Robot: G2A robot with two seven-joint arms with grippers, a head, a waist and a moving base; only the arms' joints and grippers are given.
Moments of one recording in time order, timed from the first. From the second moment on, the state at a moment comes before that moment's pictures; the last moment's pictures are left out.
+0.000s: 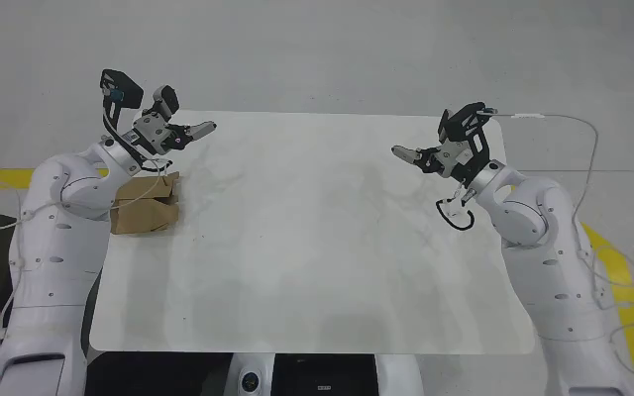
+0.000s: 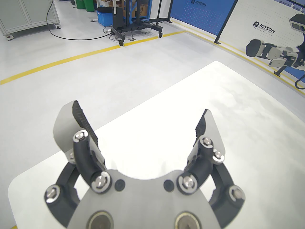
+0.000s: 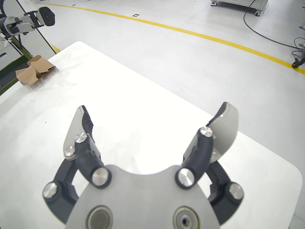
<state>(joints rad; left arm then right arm) 0.88 -0.96 -1.45 -1.28 0.79 -0.78 -0.26 -1.00 -1.11 1.37 -1.58 -0.89 -0.52 0.40</state>
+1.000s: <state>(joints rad) 0.89 -0.96 -1.45 -1.27 0.58 -0.70 -0.38 -1.00 -1.11 1.37 -1.58 -0.89 -0.52 0.40</state>
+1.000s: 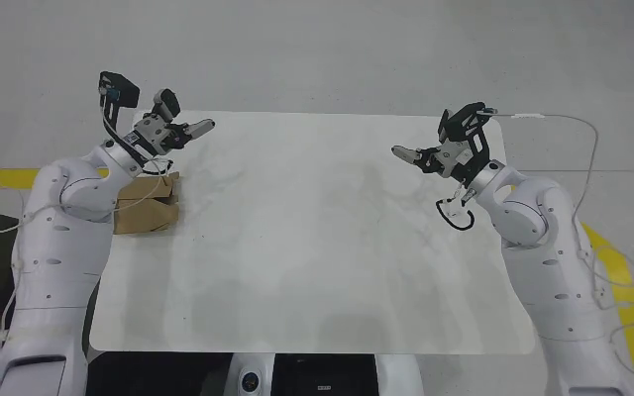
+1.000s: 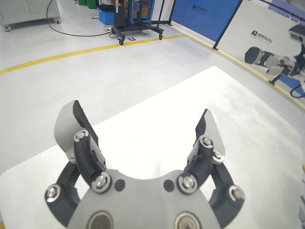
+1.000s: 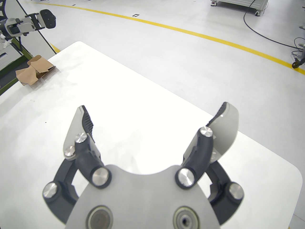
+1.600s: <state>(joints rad) 0.78 -0.91 -1.63 -0.99 -0.05 -0.45 -0.97 -1.00 -1.11 1.37 -1.58 -0.89 -0.52 0.40</state>
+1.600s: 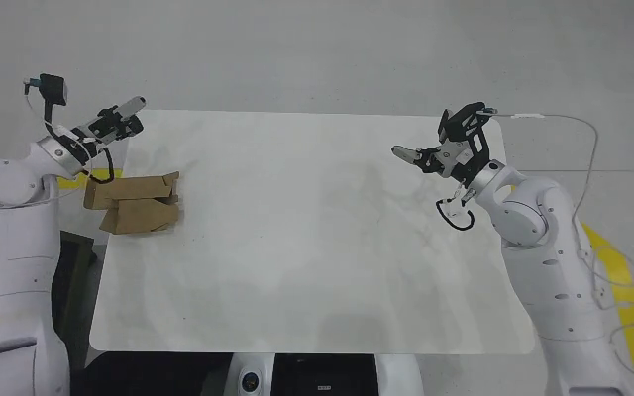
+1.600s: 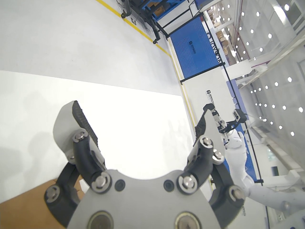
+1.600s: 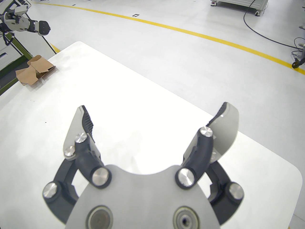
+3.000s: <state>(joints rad) 0.87 -0.83 -1.78 -0.49 -0.08 -0.45 -0.79 -1.00 -1.11 1.37 -1.58 -0.89 -0.52 0.40</state>
